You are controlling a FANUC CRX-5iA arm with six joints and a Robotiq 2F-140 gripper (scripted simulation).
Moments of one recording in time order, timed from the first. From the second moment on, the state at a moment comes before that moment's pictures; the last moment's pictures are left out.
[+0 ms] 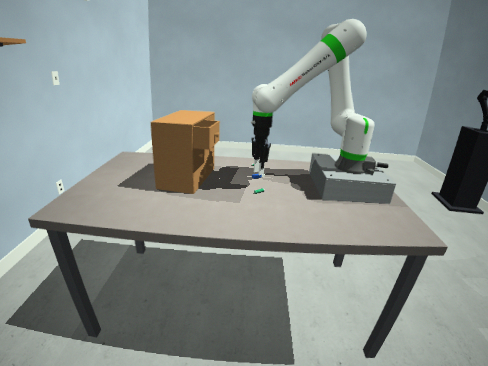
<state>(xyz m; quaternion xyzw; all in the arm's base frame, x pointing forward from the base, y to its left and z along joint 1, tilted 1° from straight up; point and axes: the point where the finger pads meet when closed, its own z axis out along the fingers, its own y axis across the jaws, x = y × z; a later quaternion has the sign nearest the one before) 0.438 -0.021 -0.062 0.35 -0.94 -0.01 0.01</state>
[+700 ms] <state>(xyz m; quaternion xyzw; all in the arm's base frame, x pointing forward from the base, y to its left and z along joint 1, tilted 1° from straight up) 0.438 -0.021 -0.064 0.35 -0.94 -0.01 0.01</state>
